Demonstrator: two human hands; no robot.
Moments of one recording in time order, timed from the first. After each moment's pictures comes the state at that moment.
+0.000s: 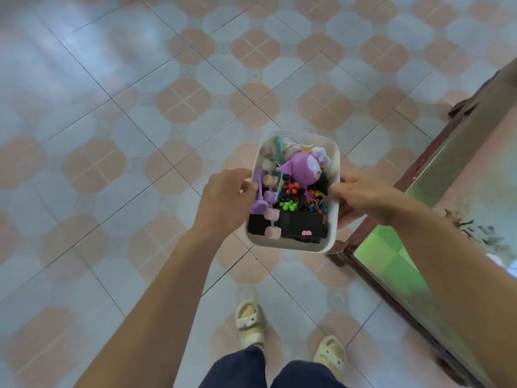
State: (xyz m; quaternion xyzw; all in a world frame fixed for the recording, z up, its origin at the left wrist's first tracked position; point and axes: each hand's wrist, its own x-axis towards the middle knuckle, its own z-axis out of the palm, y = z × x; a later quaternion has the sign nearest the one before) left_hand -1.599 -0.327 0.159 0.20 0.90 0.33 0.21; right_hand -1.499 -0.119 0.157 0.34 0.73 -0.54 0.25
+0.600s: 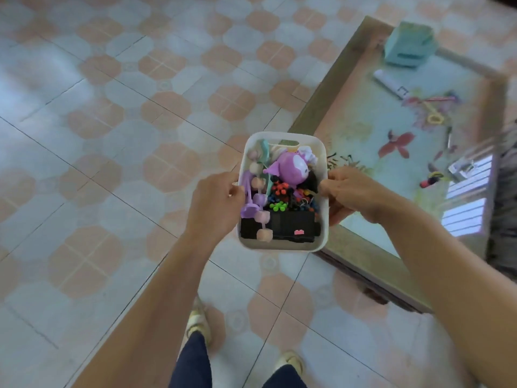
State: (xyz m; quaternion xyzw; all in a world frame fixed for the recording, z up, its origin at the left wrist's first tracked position) left_hand -1.294 -0.230 0.171 0.32 0.87 0.34 0.16; right_hand -1.152 -0.044 0.198 0.42 0.72 -0.53 0.14
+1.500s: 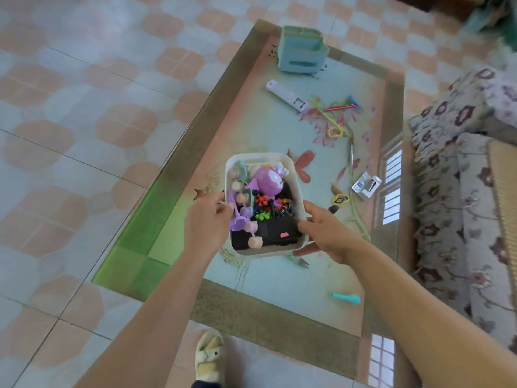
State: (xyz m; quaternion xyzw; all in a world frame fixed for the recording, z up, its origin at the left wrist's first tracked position) left_hand -1.169 0.131 0.068 0.30 0.83 0.38 0.27; right_hand -0.983 0.249 0.105 0.50 0.60 -0.63 0.03
